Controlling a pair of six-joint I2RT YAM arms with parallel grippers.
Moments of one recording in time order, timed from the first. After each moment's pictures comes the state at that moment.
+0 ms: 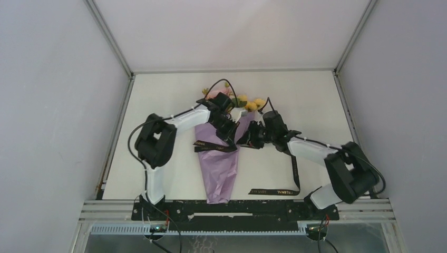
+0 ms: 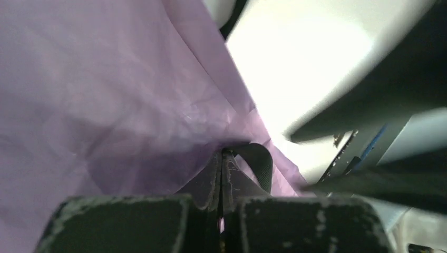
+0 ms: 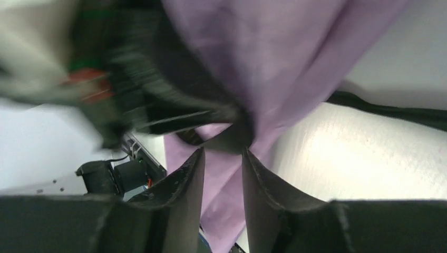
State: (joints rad) left arm -0.63 1.95 1.47 -0.74 0.56 0.09; right arm 0.55 1.52 0.72 0.08 -0.44 0.87
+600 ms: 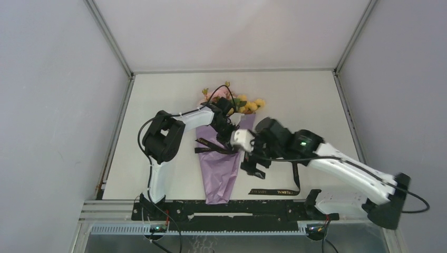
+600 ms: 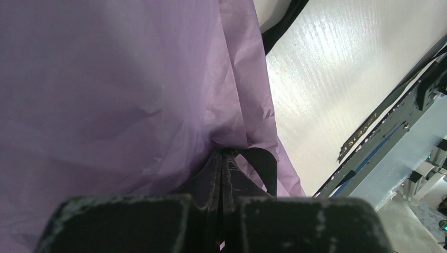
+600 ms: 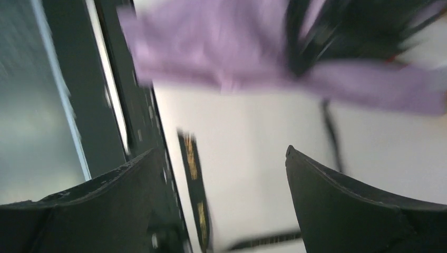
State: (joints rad) left arm -0.63 2.10 1.47 -0.72 0.56 -0.03; right arm 0.95 1.08 1.17 -0.84 -0.26 -0.26
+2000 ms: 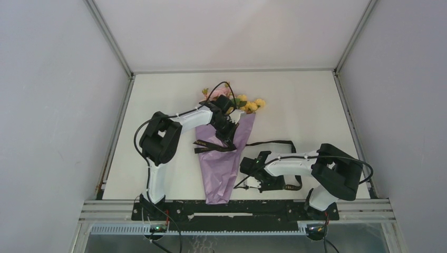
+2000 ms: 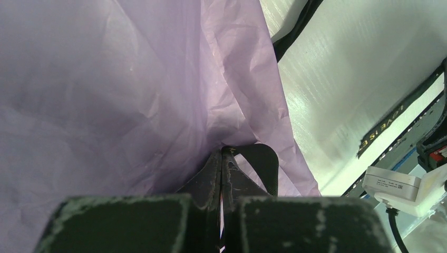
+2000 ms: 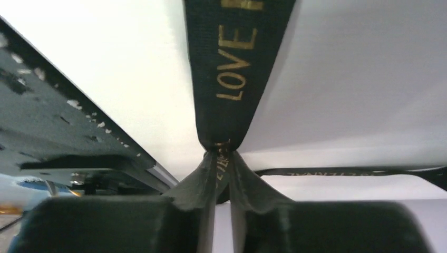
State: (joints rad) left arm -0.63 2.06 1.47 -0.69 0.47 0.02; right arm 1.08 1.57 0.75 -1.01 0.12 -0.46
